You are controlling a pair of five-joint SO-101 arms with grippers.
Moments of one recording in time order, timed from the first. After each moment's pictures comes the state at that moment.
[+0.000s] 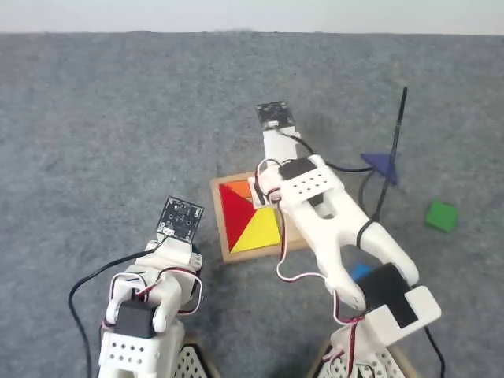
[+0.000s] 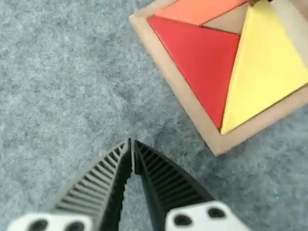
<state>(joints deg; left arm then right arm) 2.8 -102.9 97.2 72.0 -4.8 -30.9 3.9 24.0 49.8 -13.1</state>
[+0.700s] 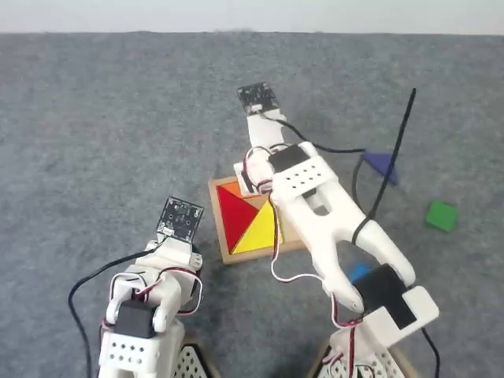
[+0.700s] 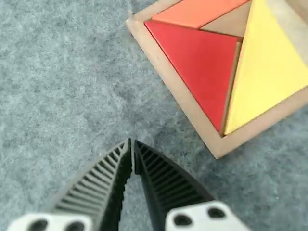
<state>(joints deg) 2.8 -102.9 97.2 72.0 -4.8 -33.2 3.8 15.7 53.5 -10.4</state>
